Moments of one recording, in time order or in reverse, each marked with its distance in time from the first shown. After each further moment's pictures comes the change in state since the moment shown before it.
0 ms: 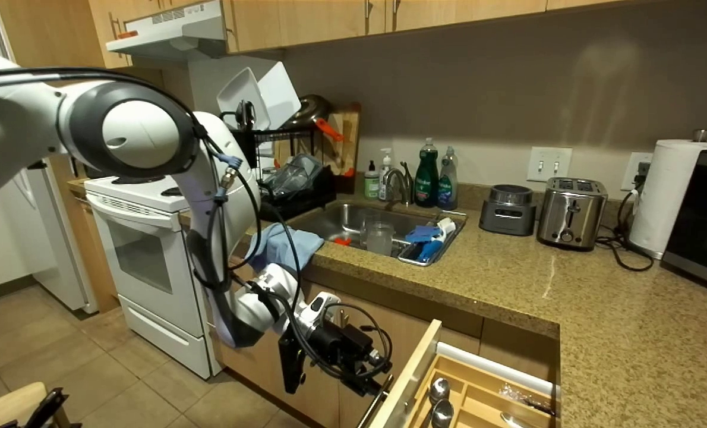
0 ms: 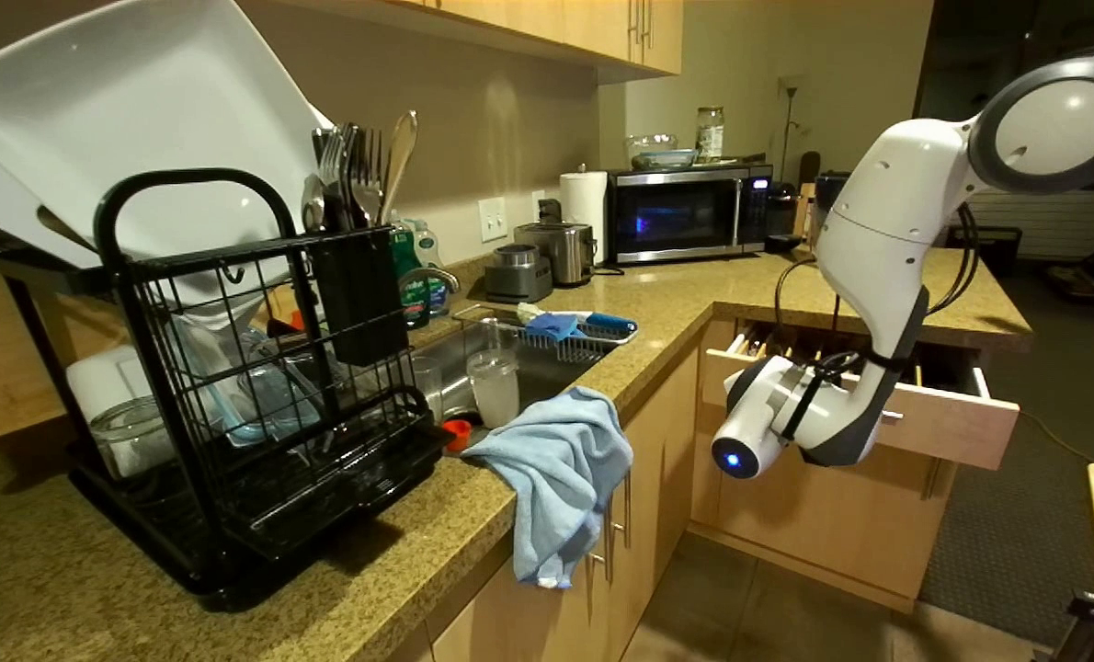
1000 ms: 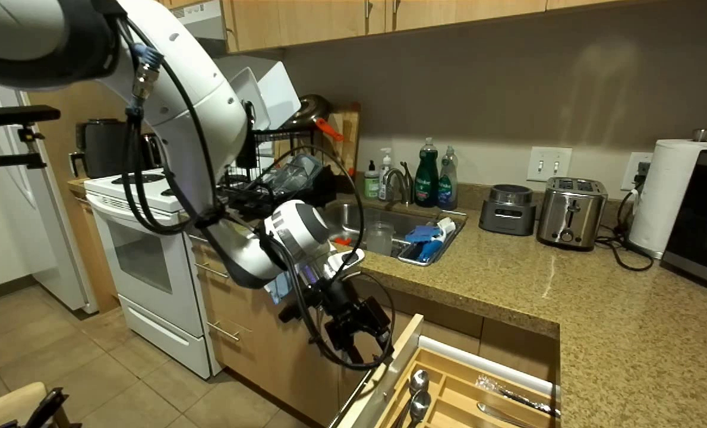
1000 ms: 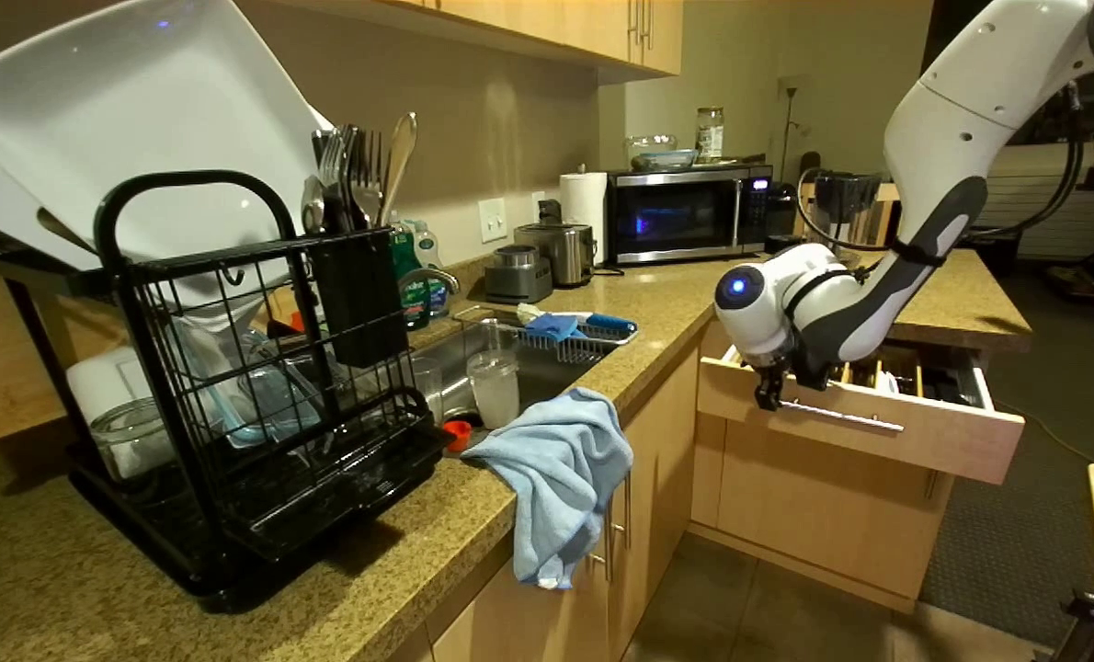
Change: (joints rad) arm -0.159 -0.348 0.002 -0.127 0.436 0.630 -0.601
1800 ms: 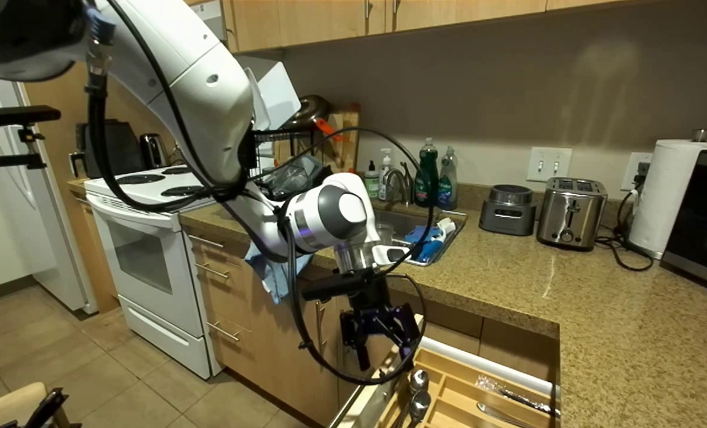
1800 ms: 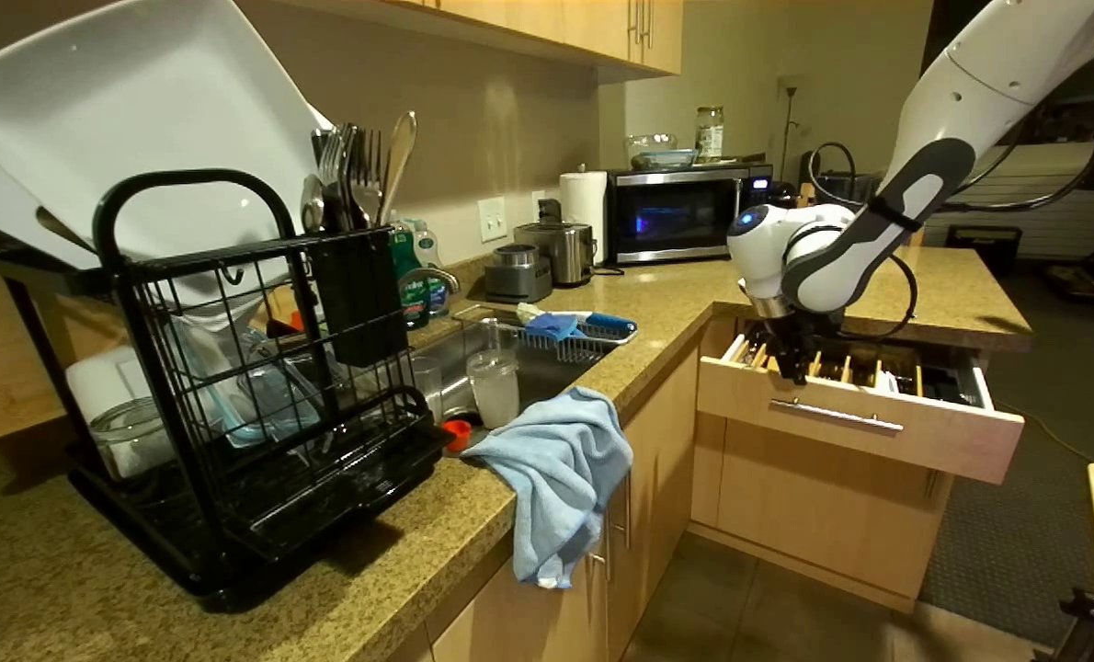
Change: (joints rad) arm -0.030 -0.044 -0.117 0.069 0.478 -0.009 -0.565
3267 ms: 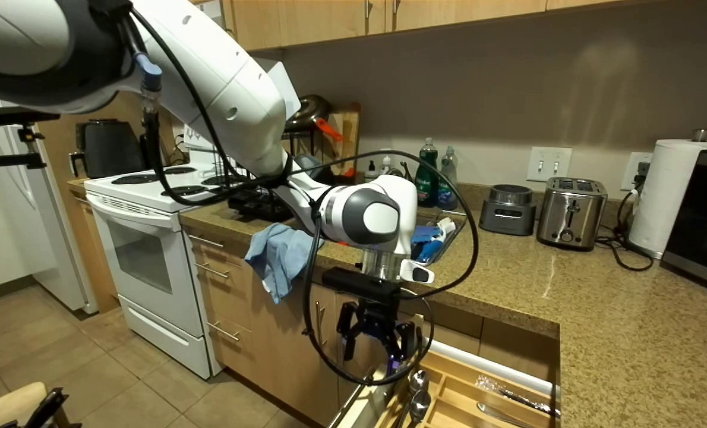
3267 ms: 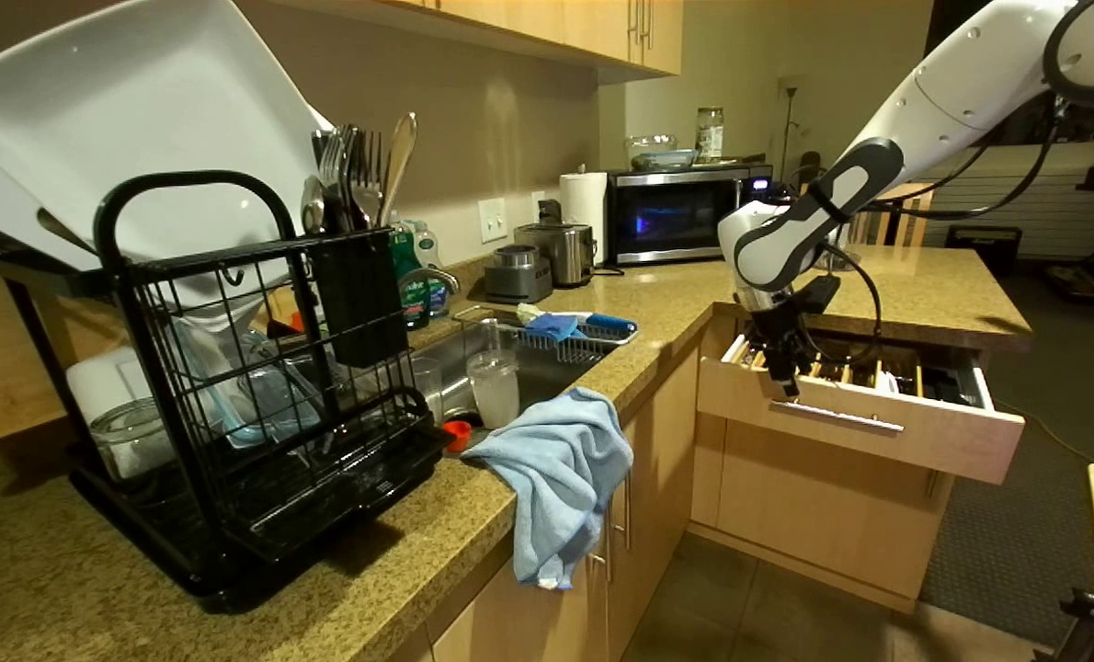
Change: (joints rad) arm -0.007 0.131 -0.026 0.223 0.497 -0.232 -0.392
